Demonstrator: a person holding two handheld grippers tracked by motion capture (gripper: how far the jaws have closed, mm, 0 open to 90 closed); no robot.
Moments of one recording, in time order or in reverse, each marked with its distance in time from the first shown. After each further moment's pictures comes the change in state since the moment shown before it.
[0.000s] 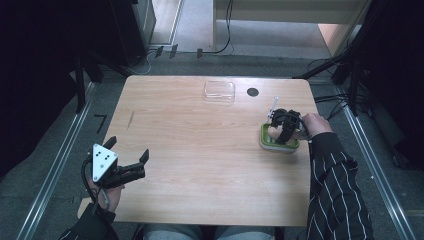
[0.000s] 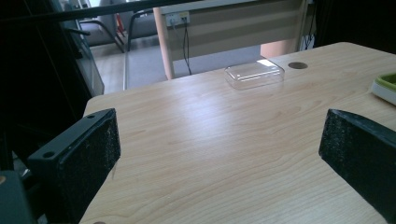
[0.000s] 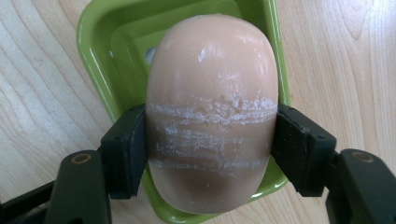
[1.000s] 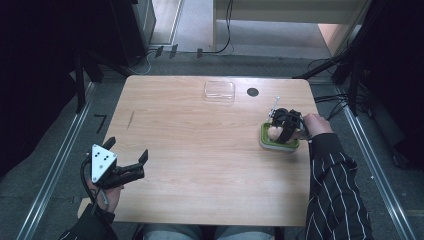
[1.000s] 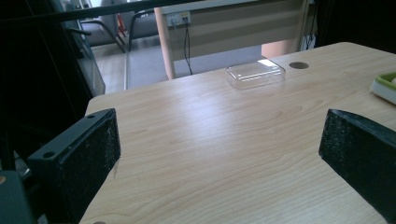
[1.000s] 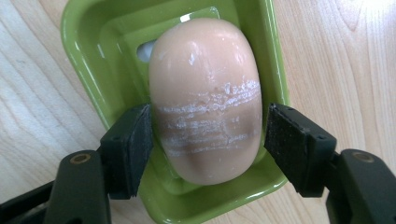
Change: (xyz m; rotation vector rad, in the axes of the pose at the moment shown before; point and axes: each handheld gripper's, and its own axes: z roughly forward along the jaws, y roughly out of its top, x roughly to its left) left arm 0.001 0.000 -0.001 -0.001 0.002 0.003; right arm -0.004 -0.002 0.004 -0.003 -0.004 0.033
